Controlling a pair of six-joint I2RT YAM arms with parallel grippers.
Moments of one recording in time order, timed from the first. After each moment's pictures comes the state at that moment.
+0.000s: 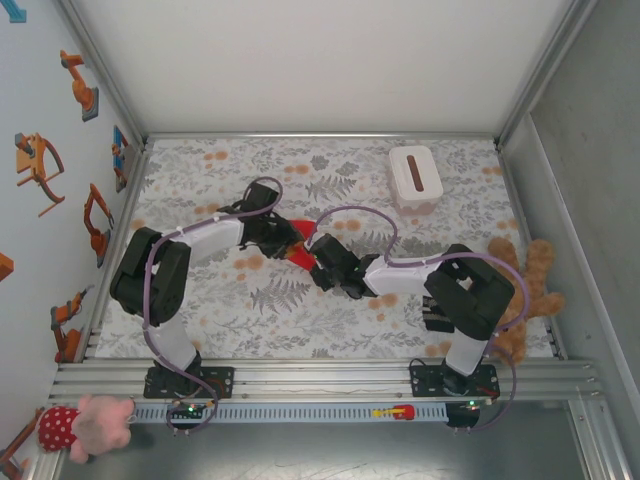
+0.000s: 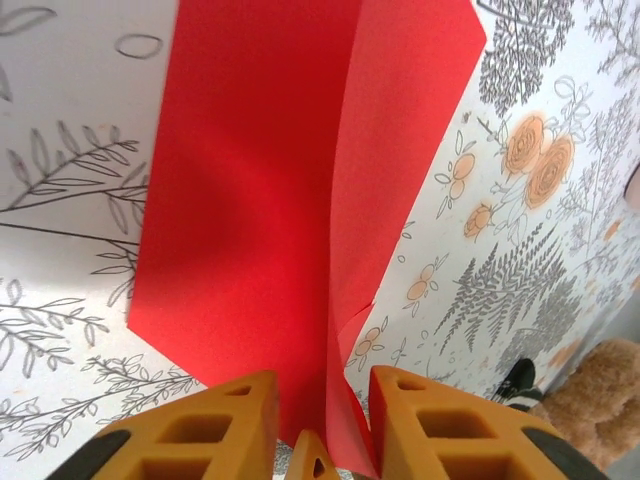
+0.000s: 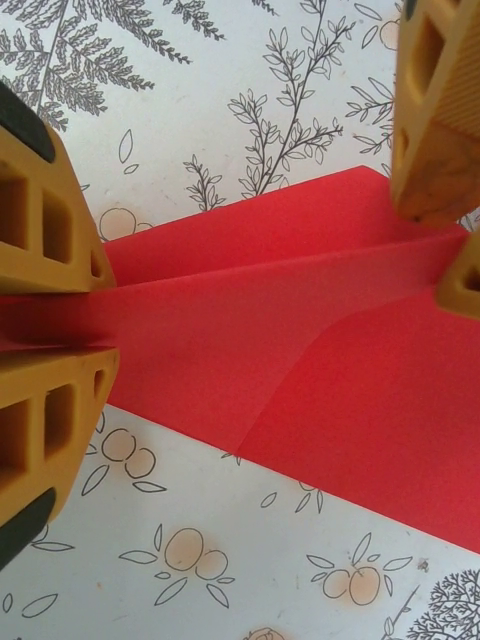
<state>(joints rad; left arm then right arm) -0.52 1.77 1.08 -0.40 0.41 -1.10 0.92 1.76 0.89 -0.03 0.16 0.17</state>
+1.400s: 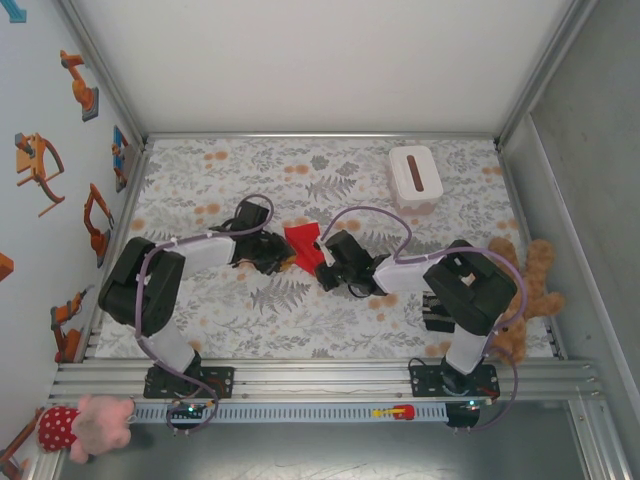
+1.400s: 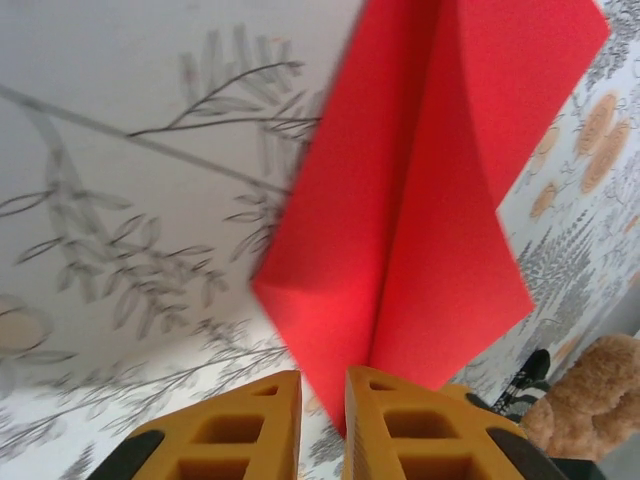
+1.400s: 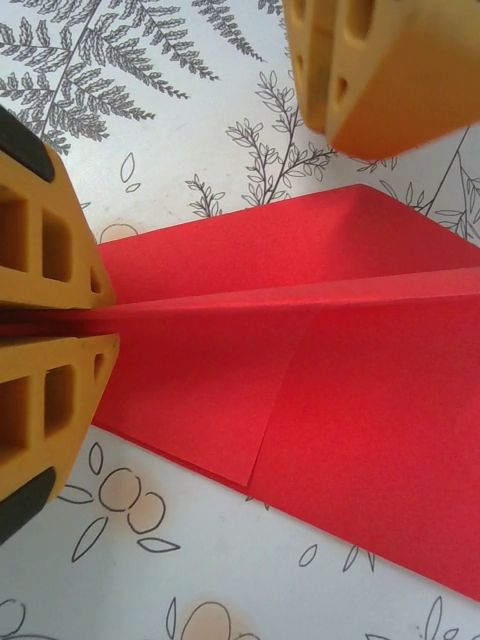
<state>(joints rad) -0.52 1.71 0.88 -0.22 0.44 -1.16 0.83 1.77 0.79 0.15 -0.09 0.27</state>
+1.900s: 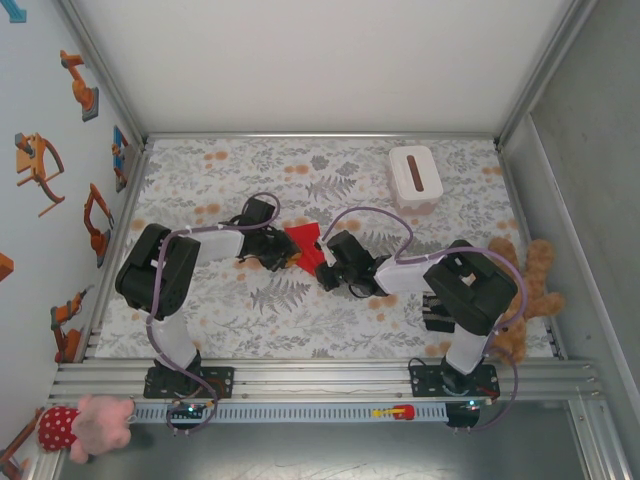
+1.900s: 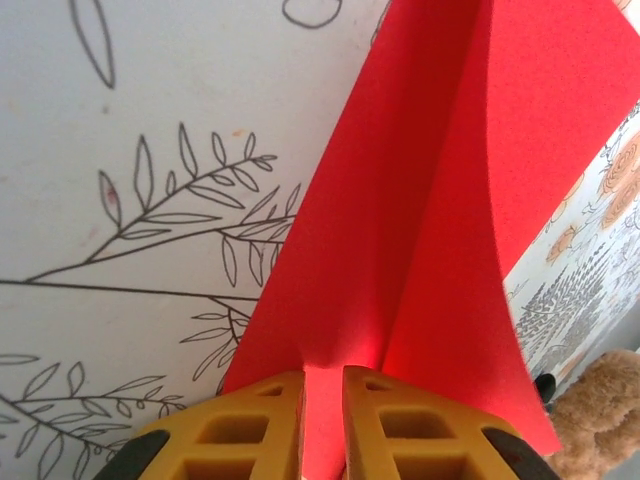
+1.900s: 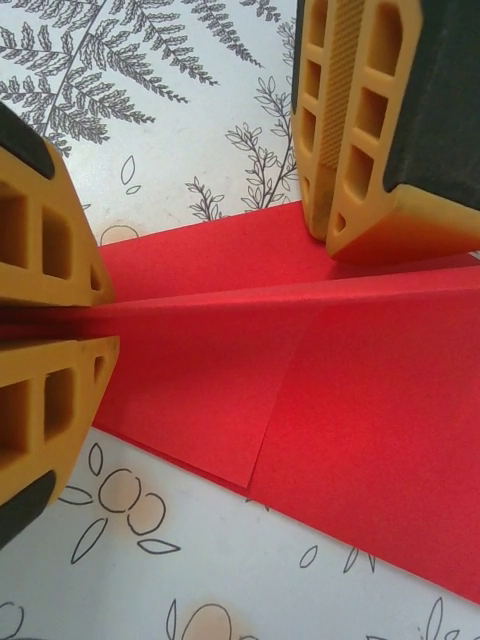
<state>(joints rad) -0.52 1.82 0.94 -0.19 0.46 -1.16 0.82 1.77 0.78 0.17 -0.11 0.28</state>
